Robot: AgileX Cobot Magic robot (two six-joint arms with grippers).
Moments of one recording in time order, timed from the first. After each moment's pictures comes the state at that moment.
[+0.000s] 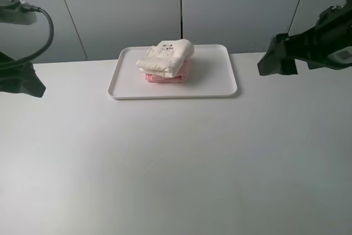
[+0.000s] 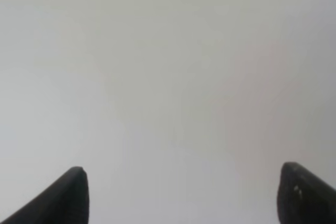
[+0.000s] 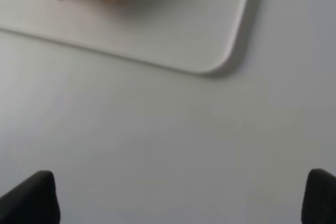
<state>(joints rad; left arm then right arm) -0.14 1.23 -0.85 0.00 0.80 0.06 0.32 1.12 -0.76 0.13 0.65 0.01</state>
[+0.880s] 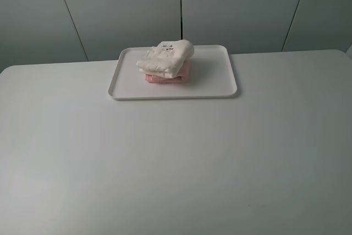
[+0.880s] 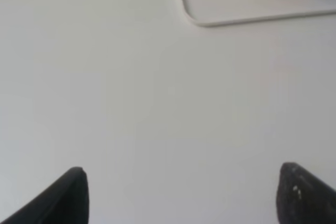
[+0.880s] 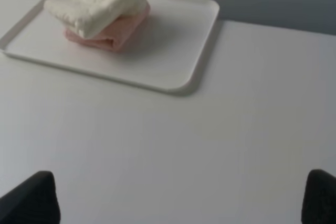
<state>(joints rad) -0.14 0.38 -0.56 -0.05 0.95 -0.02 0.32 0.18 -0.51 0.00 0.90 0.03</state>
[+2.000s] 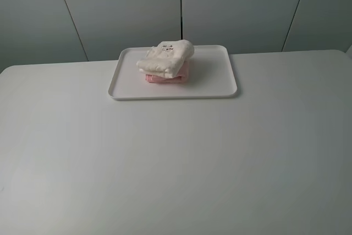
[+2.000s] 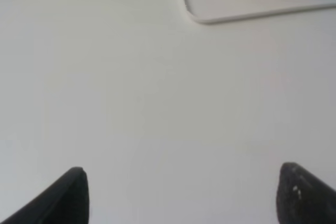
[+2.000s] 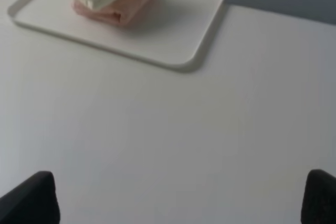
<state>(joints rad) -0.14 0.04 -0.51 -0.04 1.08 0.00 0.32 0.00 -0.51 0.02 1.09 -0.04</state>
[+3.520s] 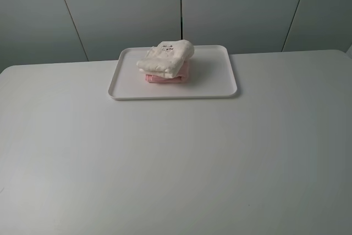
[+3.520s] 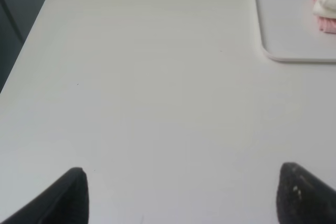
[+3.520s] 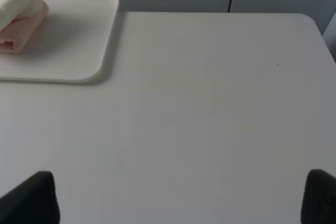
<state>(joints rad) 0.09 0.00 -0.51 -0.01 1.08 0.00 -0.01 0.00 -0.51 0.02 1.09 -0.04</state>
